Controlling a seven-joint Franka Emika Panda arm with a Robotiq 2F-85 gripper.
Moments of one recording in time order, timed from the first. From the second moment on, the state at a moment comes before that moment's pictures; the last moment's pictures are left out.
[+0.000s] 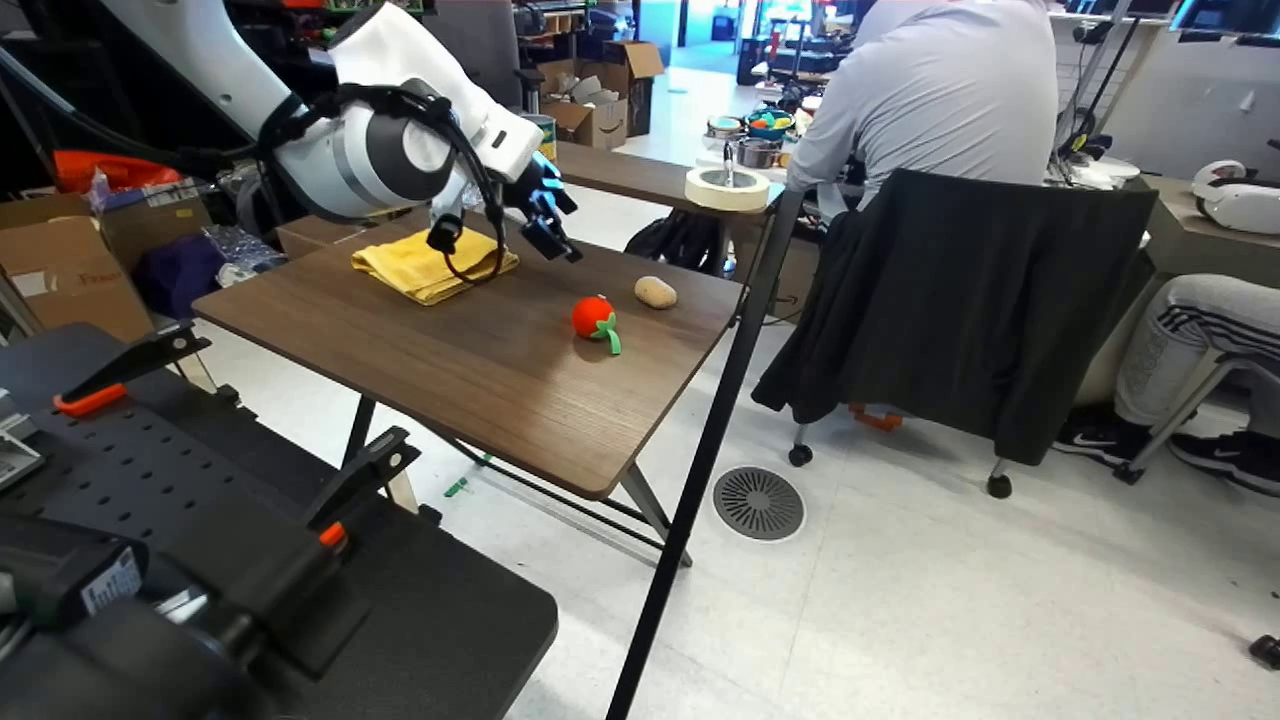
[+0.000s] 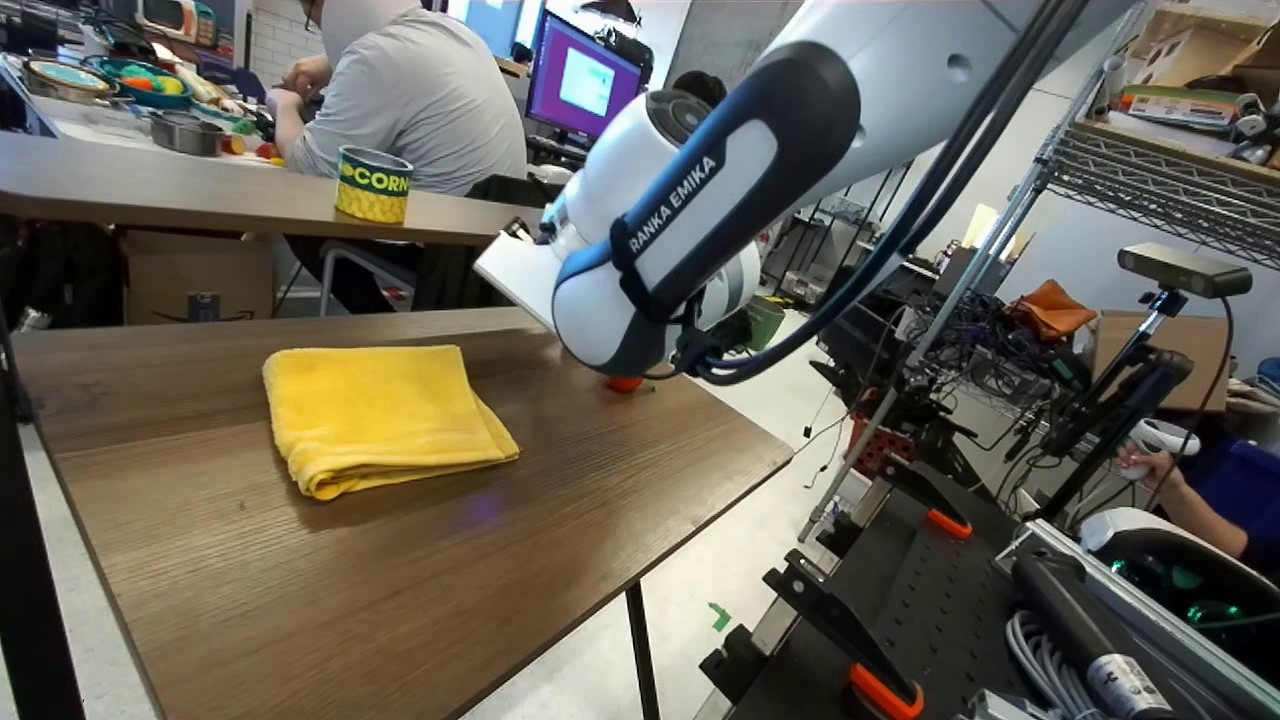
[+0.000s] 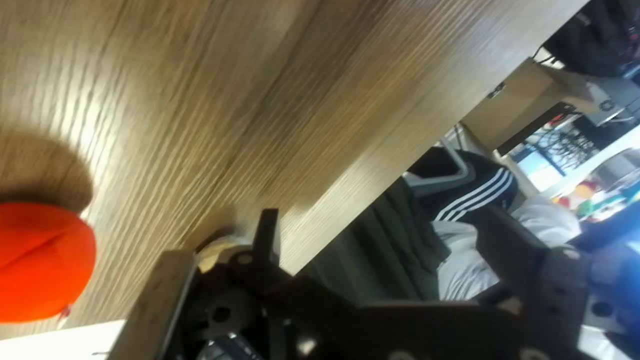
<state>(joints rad) 0.62 1.18 -0.57 -1.63 0.32 3.27 1.17</state>
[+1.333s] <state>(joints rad) 0.48 1.06 -0.14 -1.37 0.11 2.62 0.88</state>
